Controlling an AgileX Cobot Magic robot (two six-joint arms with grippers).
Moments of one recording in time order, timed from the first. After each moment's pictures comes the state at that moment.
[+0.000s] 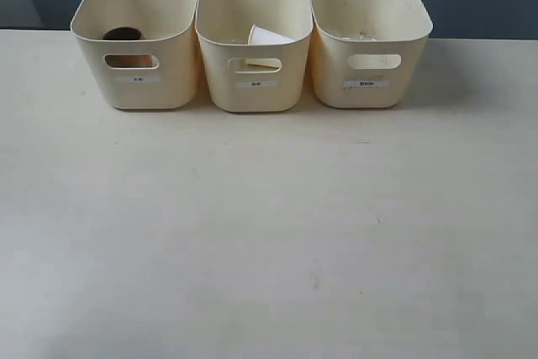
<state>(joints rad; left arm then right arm) -0.04 0.00 0.00 0.07 0.23 0.12 0.67 1.61 -2.07 -0.17 1.22 -0.08</state>
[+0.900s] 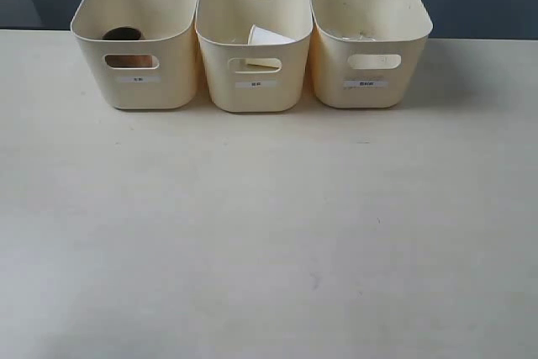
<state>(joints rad) -0.04 0.00 0.00 0.07 0.23 0.12 0.67 0.82 -1.07 -0.38 0.84 0.21</state>
